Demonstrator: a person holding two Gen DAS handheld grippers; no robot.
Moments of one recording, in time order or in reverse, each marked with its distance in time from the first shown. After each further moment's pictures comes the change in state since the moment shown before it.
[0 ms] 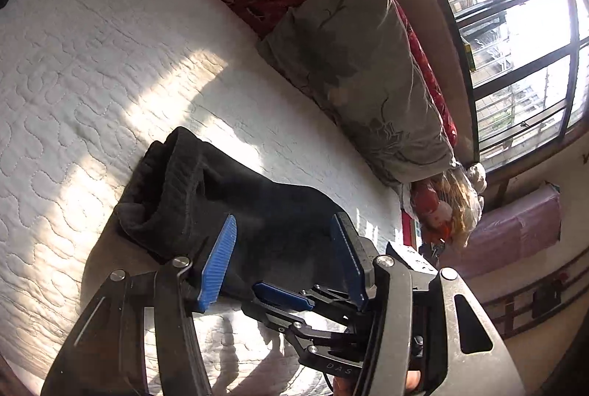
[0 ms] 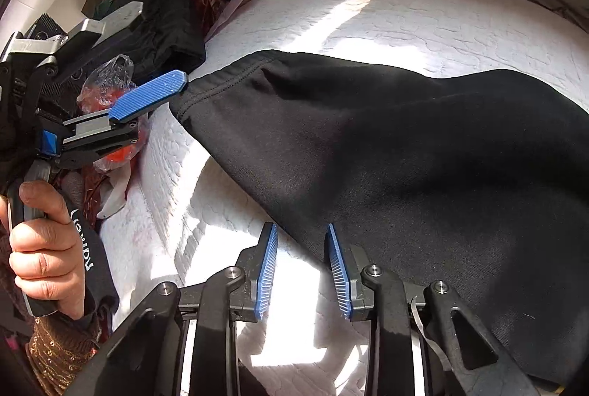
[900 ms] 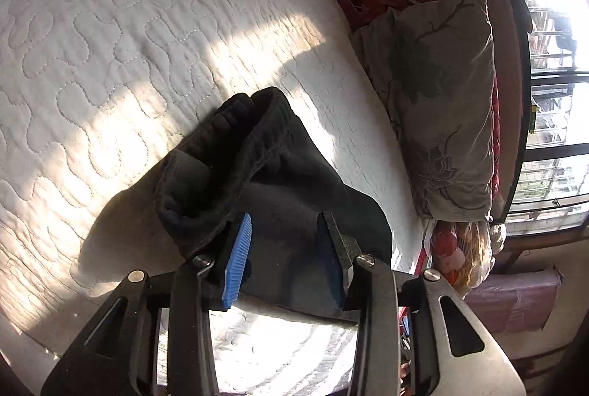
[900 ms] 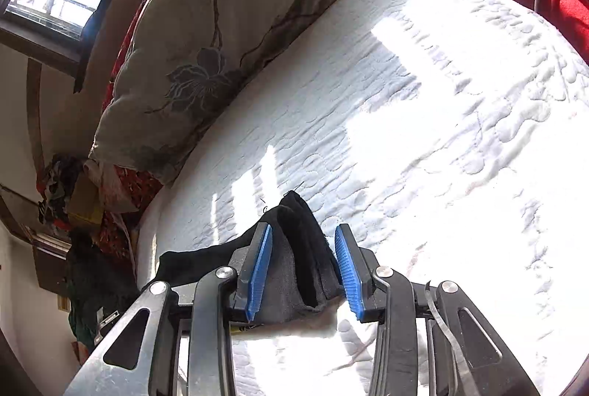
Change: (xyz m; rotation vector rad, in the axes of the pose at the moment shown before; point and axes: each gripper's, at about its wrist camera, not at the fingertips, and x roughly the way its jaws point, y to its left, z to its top) left arm 0.016 0.033 -0.015 -0.319 0.045 0.043; right arm -0.303 -0.304 -0.204 0.818 -0.539 -0.171
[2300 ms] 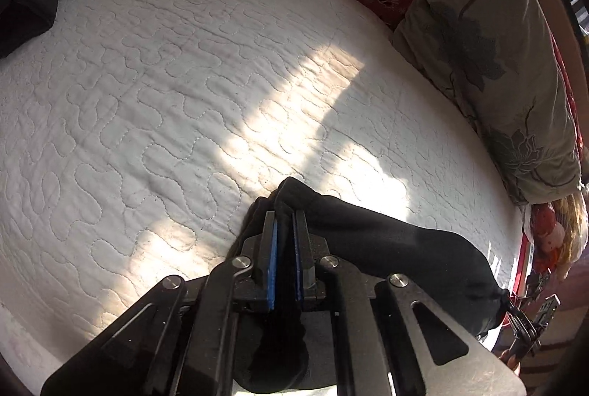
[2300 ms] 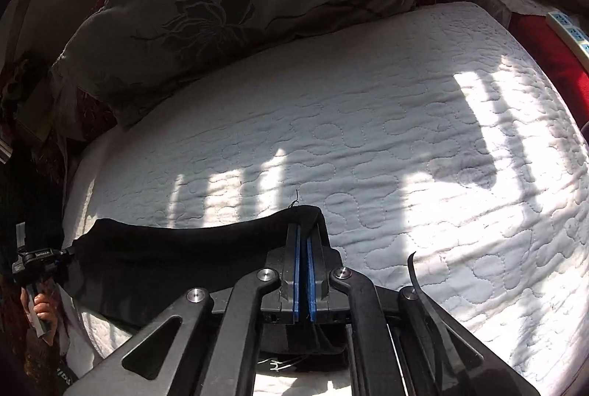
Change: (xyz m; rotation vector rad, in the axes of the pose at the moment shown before) left arm 0.025 -0.017 0.052 0.220 -0.079 0.385; right arm 0.089 0.070 0.012 -0.337 0.101 -0.250
